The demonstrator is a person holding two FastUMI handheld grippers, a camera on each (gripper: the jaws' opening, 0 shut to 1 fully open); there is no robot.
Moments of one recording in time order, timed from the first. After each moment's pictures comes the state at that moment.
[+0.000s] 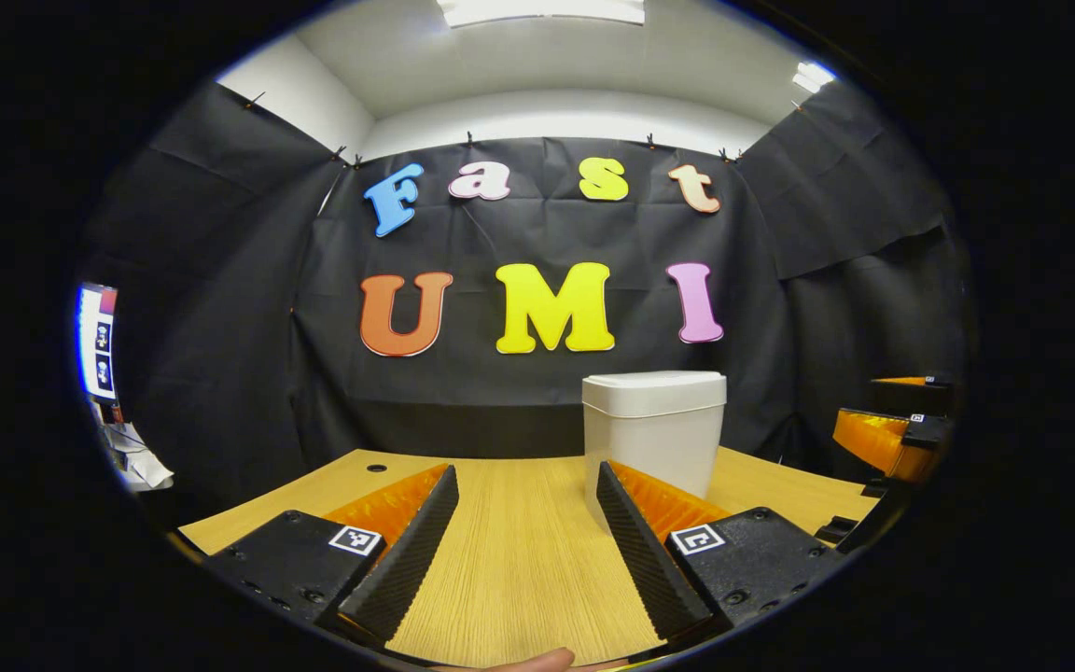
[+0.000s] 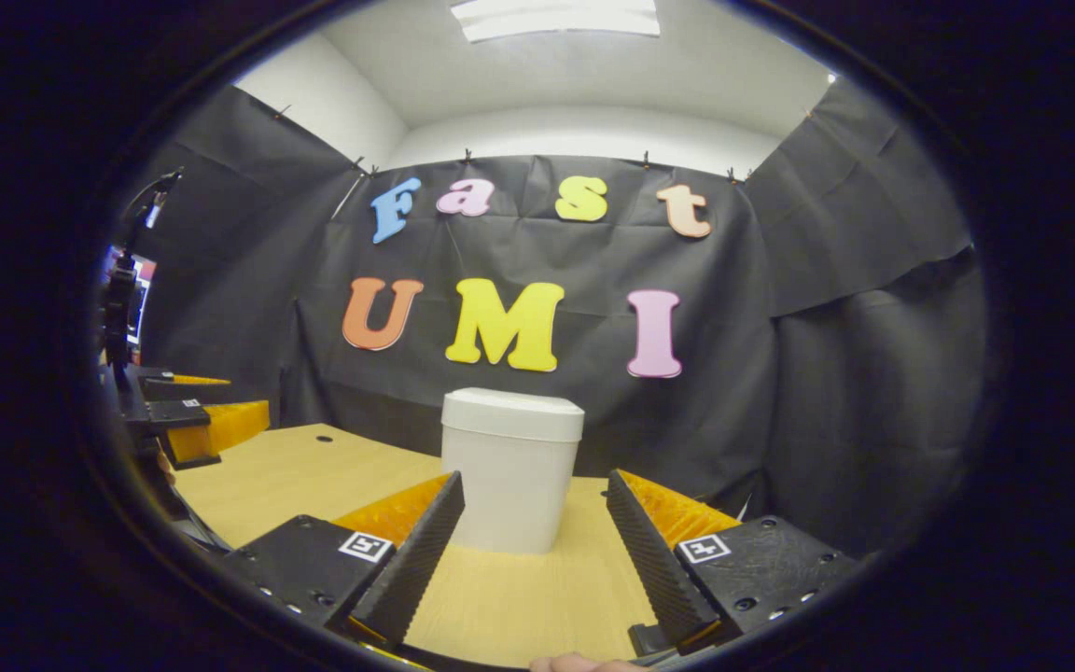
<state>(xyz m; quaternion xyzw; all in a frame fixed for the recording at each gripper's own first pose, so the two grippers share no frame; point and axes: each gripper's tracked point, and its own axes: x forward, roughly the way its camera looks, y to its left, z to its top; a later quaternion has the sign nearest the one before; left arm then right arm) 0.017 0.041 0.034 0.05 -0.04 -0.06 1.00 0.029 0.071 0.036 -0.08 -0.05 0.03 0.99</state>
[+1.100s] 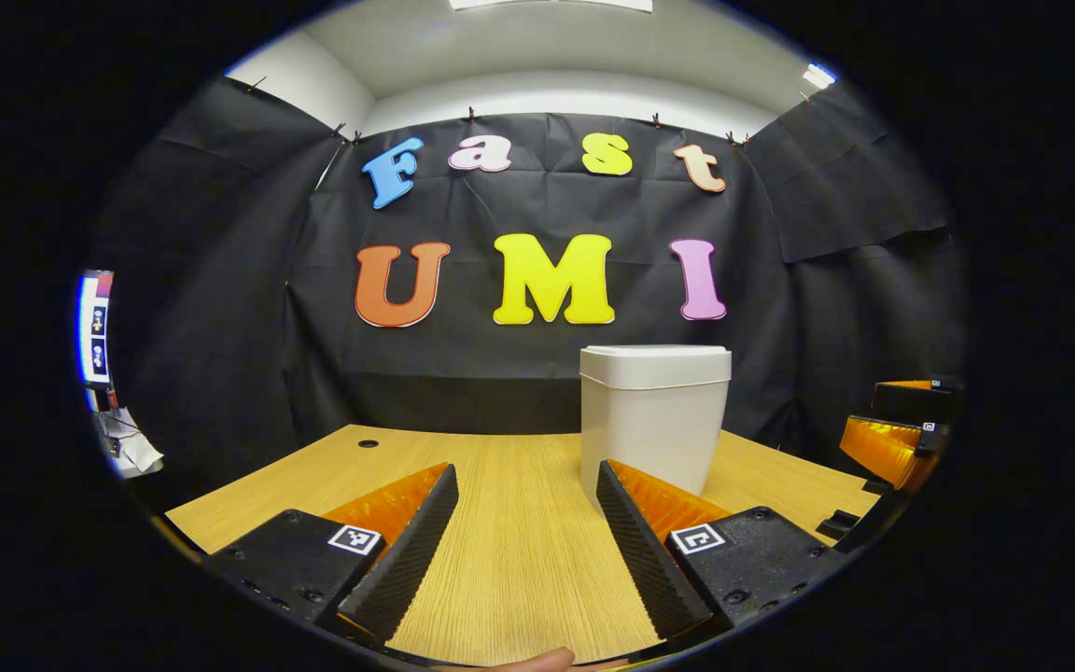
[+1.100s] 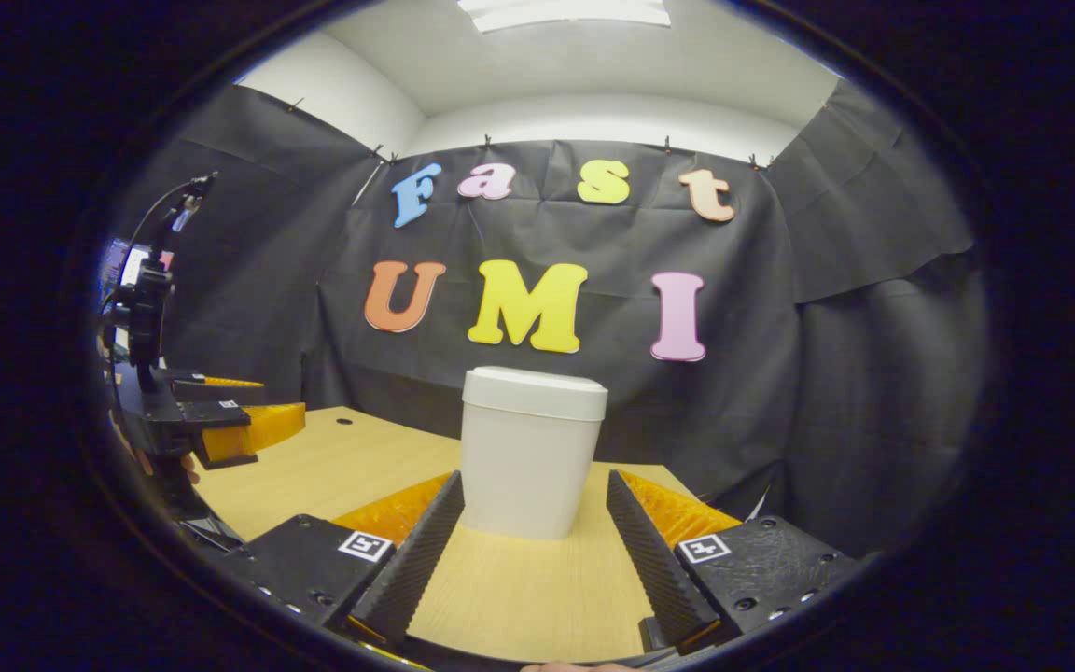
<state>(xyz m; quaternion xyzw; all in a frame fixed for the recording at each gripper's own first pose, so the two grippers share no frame) 0.030 0.040 0.009 0.03 0.00 -0.05 1.00 0.033 0.080 0.018 -0.09 -0.03 0.06 0.99</state>
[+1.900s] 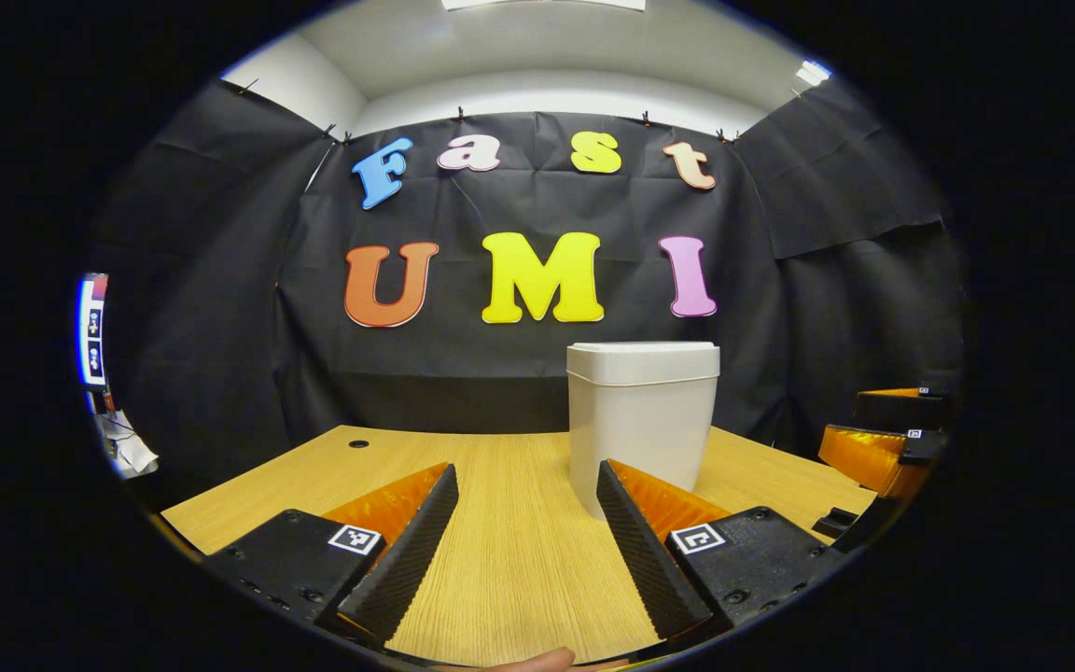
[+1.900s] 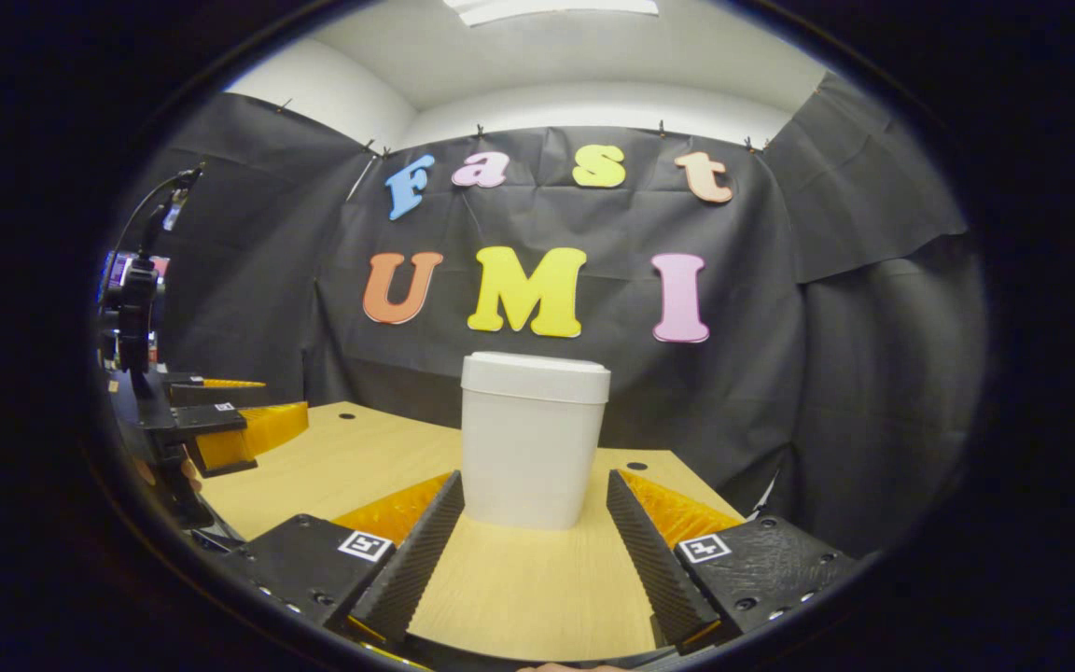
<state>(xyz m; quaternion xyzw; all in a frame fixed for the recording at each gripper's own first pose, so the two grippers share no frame) 0.031 0.024 0.006 0.04 0.00 -0.07 1.00 0.044 0.078 0.003 -0.07 0.00 0.06 1.00</state>
